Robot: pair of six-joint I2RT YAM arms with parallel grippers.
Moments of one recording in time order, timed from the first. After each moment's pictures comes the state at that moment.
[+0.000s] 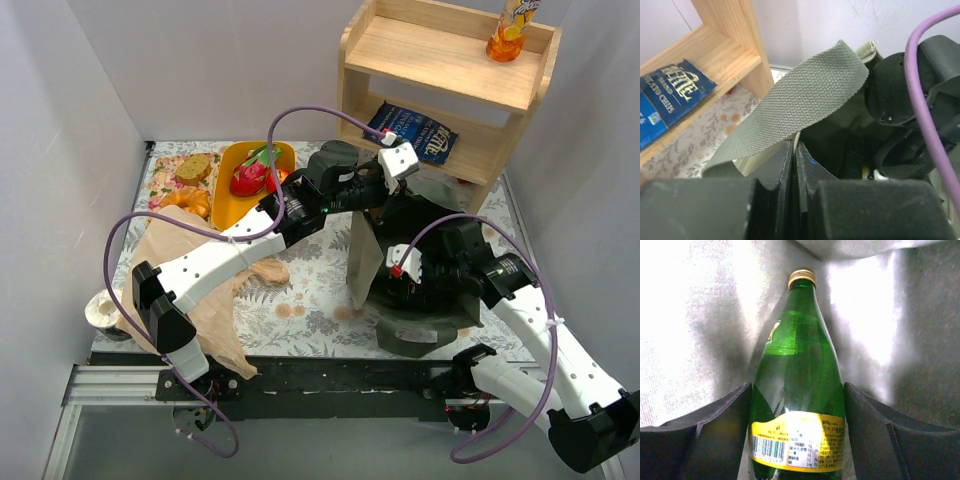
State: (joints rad) left arm -0.96 1.67 1.75 -0.23 0.32 0.14; right arm 0.47 0.88 0.89 -0.97 -0.43 -0.91
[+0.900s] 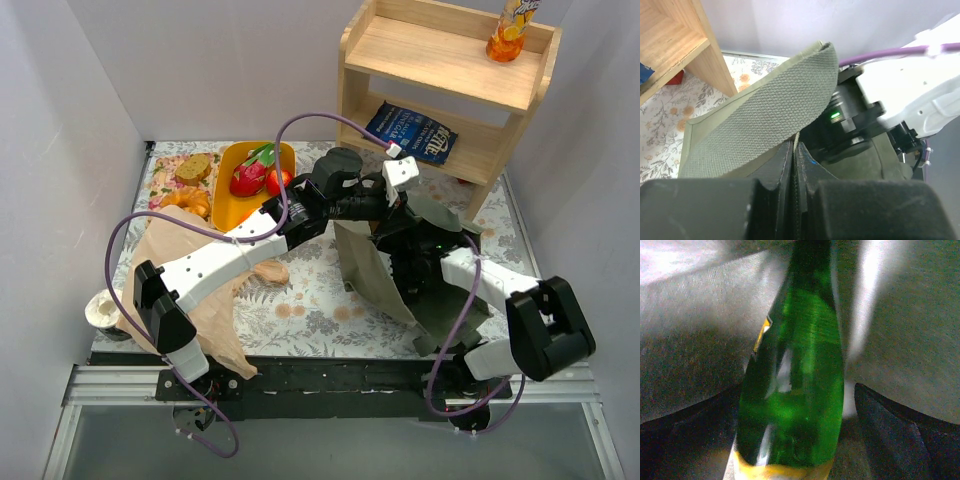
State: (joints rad) left arm -0.96 1.67 1.71 -0.27 0.48 0.08; right arm 0.47 1.34 0.72 -0.51 -0.33 -1.13
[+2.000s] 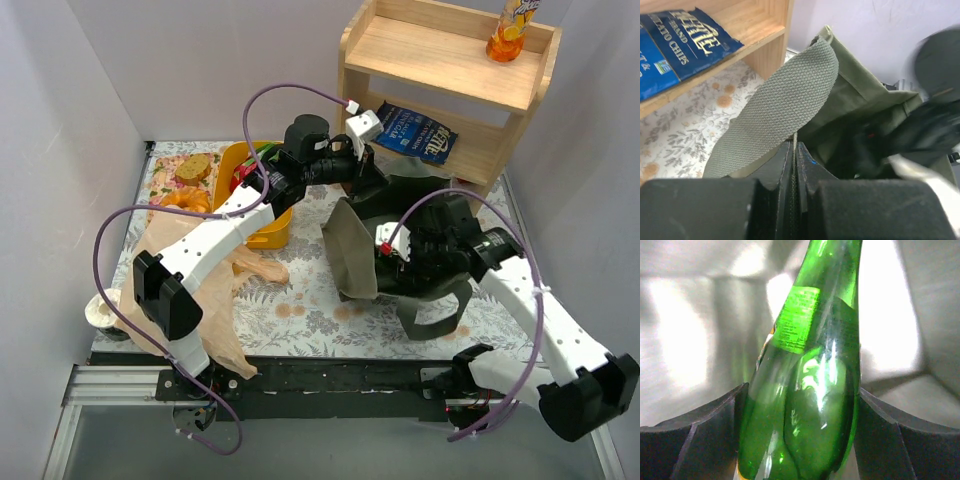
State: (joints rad) left arm -0.75 1.72 1.78 -0.28 0.53 -0.04; right arm 0.47 1.10 1.00 -0.88 -0.45 -0.94
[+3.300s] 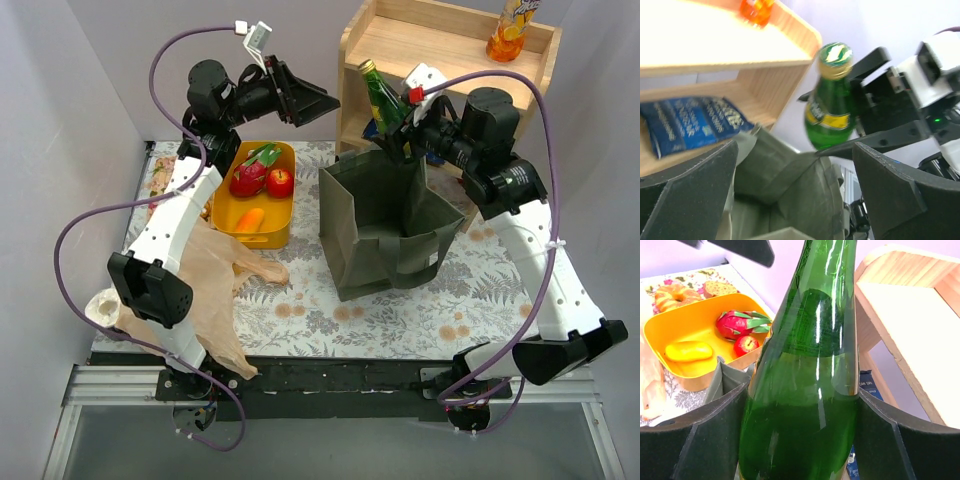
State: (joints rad) left arm -0.35 1.74 1.94 0.08 0.86 -0.70; right arm 0.43 1.35 1.73 -0.46 -0.37 -0.37
